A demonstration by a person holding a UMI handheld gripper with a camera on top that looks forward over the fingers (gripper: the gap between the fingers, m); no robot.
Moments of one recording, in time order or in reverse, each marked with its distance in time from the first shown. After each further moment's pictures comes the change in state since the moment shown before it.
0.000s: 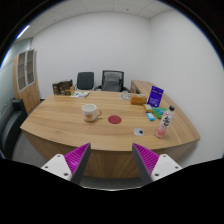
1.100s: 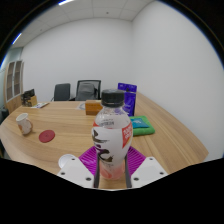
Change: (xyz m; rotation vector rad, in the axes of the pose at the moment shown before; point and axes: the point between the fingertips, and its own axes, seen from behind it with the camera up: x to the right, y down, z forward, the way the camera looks) arm 0.305 -0.023 0.281 0.187 0.068 0.047
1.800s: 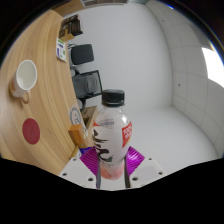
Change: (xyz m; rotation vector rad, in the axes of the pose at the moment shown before) arm -0.193 -0.224 -0.009 0.095 0.504 -1.238
